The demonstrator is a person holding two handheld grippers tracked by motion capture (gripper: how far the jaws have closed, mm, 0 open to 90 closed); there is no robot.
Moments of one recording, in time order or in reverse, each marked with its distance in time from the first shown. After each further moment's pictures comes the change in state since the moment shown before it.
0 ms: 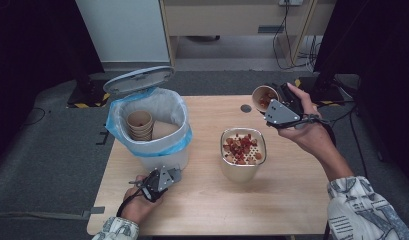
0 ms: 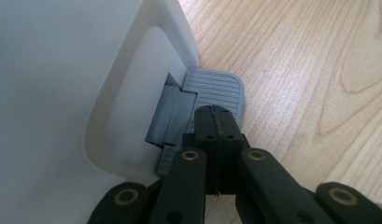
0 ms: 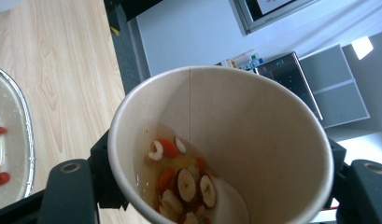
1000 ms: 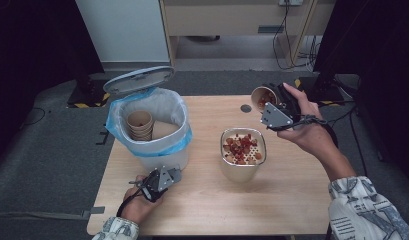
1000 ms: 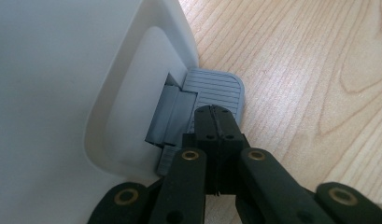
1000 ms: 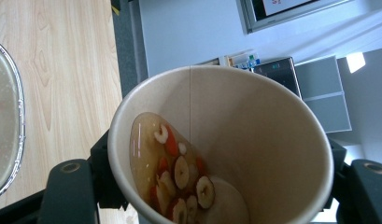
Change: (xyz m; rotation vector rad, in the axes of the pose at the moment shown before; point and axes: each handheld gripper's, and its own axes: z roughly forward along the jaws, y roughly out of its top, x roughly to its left) left arm 0.000 0.000 0.000 0.000 0.000 0.000; right arm 0.001 0.009 -0.002 0.044 -0.004 -0.132
